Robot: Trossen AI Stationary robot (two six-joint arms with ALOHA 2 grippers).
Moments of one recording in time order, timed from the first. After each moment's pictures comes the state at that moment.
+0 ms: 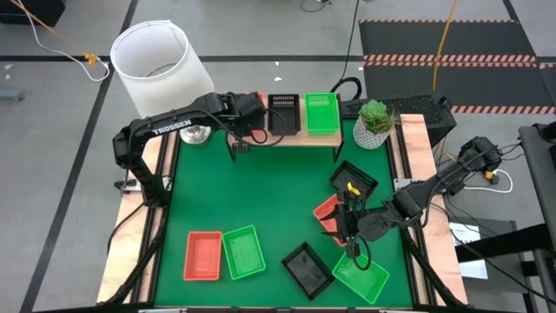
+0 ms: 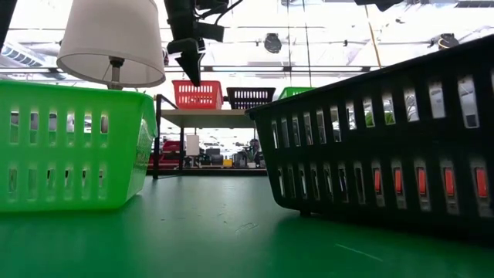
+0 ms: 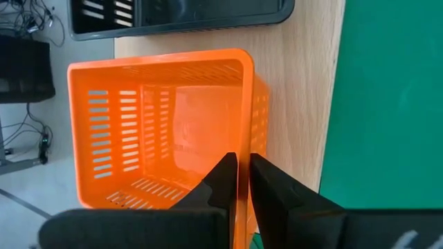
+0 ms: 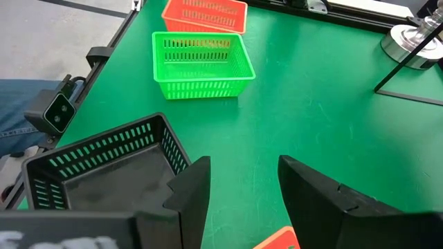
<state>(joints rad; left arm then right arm) 0.38 1.70 1.69 -1.17 -0.31 0.43 0.54 1.20 0.92 -0.39 0.39 0.20</state>
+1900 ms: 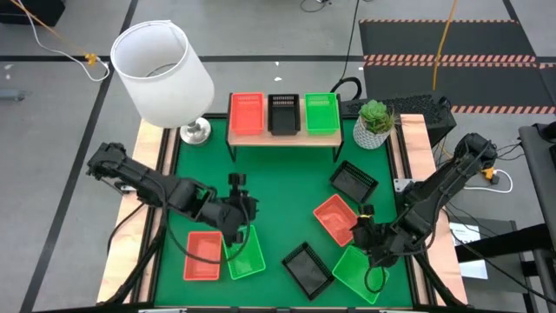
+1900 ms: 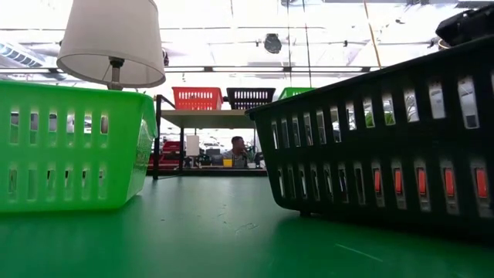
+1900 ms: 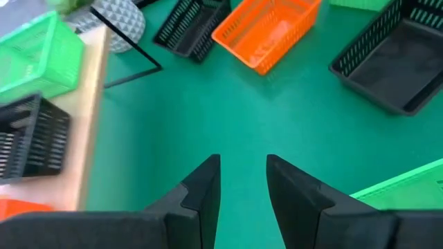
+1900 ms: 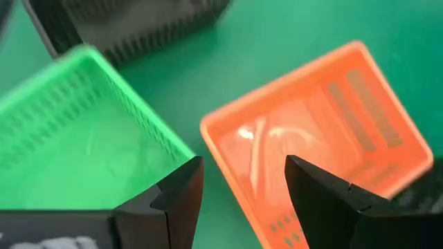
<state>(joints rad) -0.43 1.52 1.47 -0.89 -0.51 -0.07 0.80 1.21 0.81 -0.77 0.38 0.56</state>
